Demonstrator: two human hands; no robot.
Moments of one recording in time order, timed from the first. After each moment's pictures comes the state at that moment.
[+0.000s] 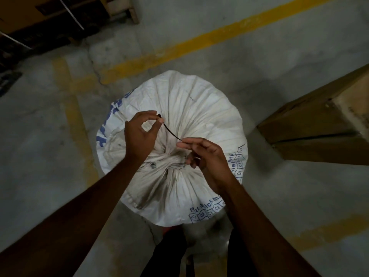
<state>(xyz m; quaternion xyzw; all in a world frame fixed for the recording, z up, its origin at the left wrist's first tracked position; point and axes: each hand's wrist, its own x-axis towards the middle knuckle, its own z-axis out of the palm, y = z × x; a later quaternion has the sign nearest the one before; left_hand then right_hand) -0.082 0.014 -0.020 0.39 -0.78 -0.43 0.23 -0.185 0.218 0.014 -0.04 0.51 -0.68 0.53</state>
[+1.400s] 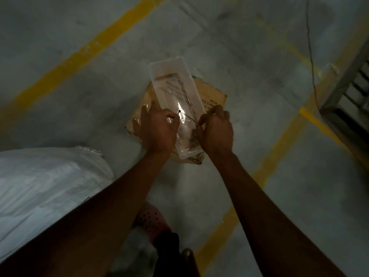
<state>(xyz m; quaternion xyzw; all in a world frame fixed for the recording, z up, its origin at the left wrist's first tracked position) -0.553 0.440 -0.008 0.28 -0.91 -0.32 0.01 -0.583 0.582 0.006 -0.07 0.99 -0.14 0.06</state>
